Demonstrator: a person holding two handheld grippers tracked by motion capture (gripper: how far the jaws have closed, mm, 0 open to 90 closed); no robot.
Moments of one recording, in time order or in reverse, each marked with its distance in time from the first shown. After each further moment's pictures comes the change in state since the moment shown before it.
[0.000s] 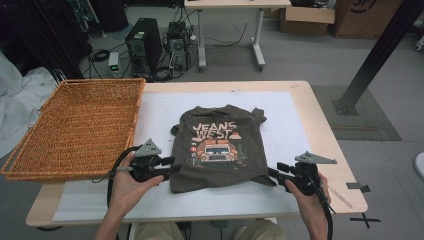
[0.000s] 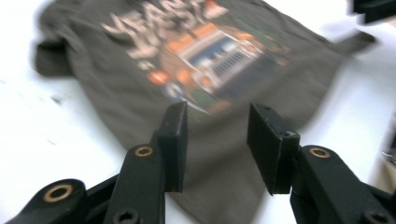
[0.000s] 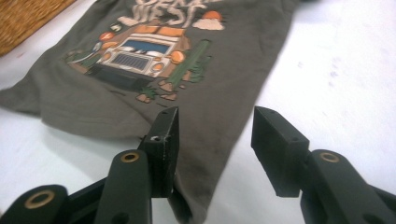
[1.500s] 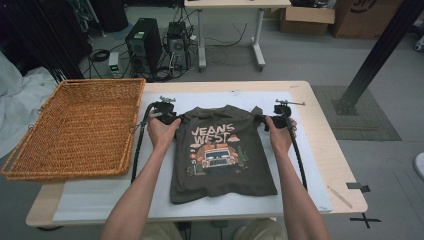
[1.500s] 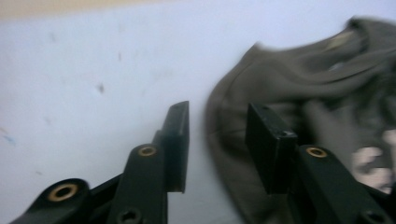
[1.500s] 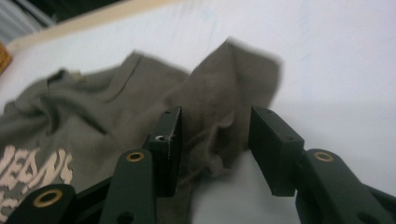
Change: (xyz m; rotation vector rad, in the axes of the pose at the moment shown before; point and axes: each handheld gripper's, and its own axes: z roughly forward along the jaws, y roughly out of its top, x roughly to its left) left arm 0.130 0.068 0.144 0.011 0.328 -0.281; right arm -0.101 0.110 0.164 -0.003 -0.085 0.282
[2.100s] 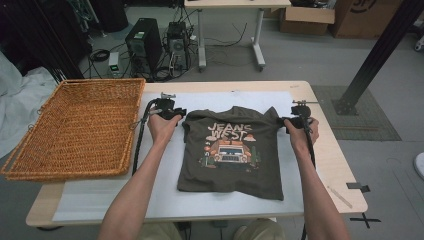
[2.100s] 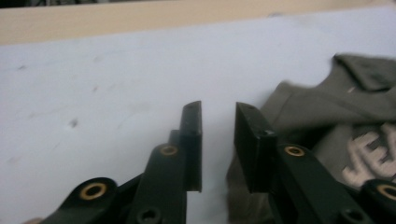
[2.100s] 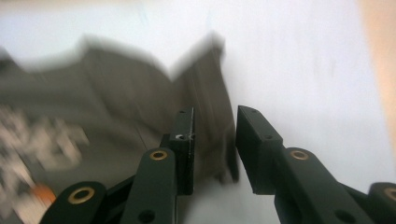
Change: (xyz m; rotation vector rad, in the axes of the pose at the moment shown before) left arm -0.004 0.019 -0.006 -0.118 -0.103 -0.014; right arm -0.033 0.010 -0.055 0.022 -0.167 -0.114
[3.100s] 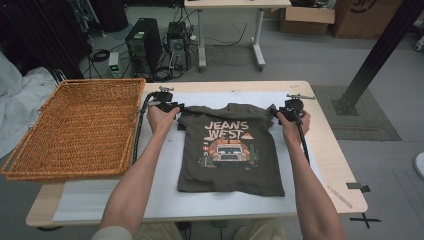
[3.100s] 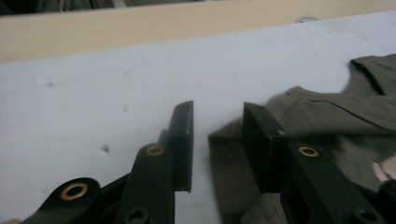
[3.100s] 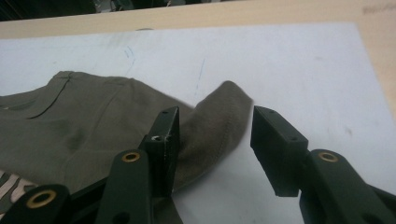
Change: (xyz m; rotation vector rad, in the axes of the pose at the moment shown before) left arm 0.021 0.015 0.012 0.060 0.044 -0.015; right arm -0.001 0.015 0.038 -0.118 -0.027 -0.025
